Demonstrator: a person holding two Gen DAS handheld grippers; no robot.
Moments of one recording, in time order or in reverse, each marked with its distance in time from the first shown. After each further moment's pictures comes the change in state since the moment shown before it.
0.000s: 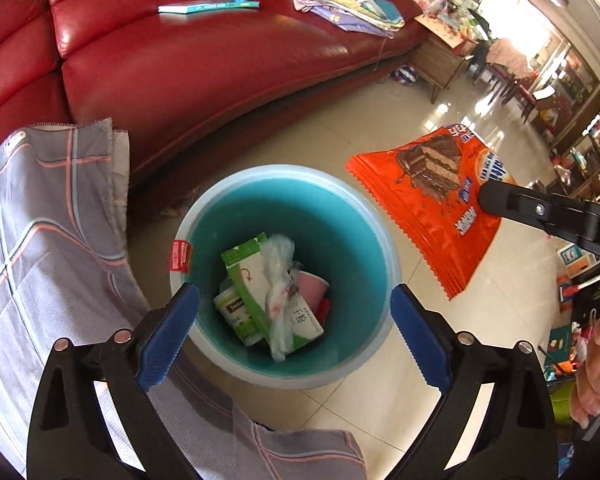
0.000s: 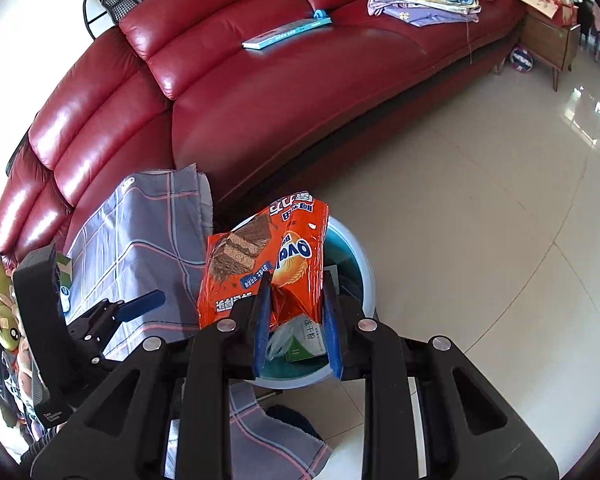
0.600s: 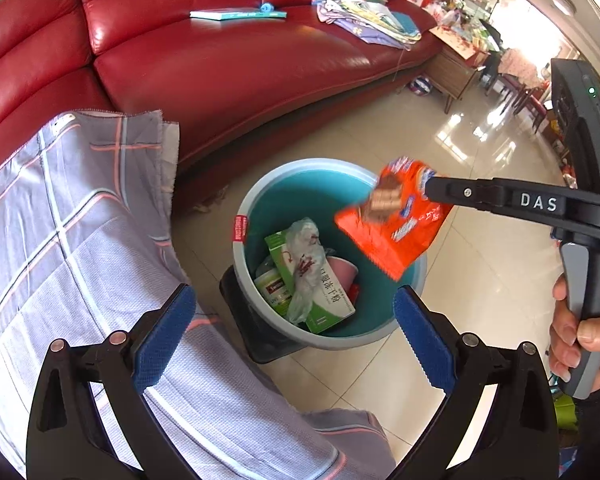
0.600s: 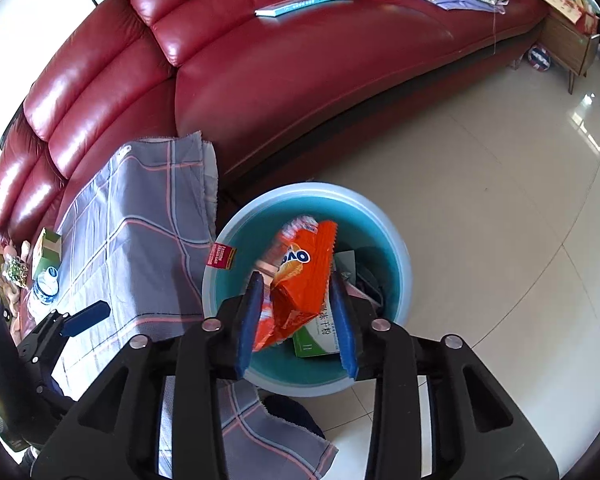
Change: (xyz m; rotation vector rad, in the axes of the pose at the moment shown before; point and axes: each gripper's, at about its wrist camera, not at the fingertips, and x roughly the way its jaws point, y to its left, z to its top) left arm -0.044 0.038 -0.029 -0.030 -0.040 0.052; right arm 0.050 0.033 0.000 -0.055 0.099 -0.013
